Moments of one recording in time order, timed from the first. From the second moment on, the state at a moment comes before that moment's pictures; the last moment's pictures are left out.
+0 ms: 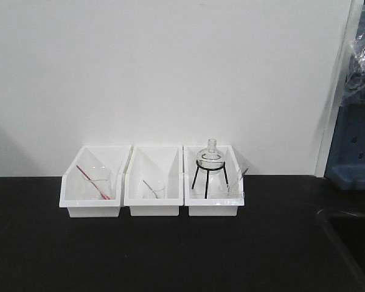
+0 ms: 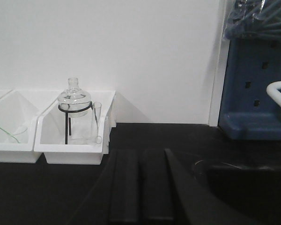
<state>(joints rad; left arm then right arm) -0.05 -0.02 0.03 0.18 0.36 -0.18 0.03 0.90 -0.48 -0.13 -0.24 0.15</state>
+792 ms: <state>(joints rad) -0.05 -0.02 0.03 0.18 0.36 -0.18 0.05 1.03 -0.48 -0.19 -0.37 0.23</state>
